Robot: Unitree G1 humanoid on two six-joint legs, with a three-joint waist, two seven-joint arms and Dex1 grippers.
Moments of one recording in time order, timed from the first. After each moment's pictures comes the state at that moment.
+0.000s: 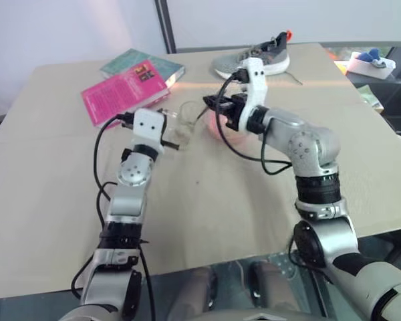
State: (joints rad) left arm -0.48 0.32 0.07 0.16 0.04 0.01 -0.15; right arm -0.94 0.01 -0.10 0.04 0.55 0.98 0.29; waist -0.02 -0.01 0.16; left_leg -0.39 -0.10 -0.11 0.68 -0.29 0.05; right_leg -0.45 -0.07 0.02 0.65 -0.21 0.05
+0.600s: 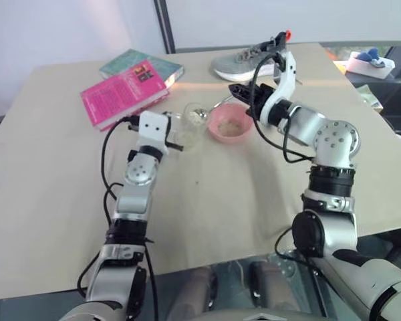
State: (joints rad) left arm -0.52 0.29 0.07 0.25 0.04 -0.01 -0.15; right arm -1.00 0.02 -0.41 0.12 0.78 1.10 0.06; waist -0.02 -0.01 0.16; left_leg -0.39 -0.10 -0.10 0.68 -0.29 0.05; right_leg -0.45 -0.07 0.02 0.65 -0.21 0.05
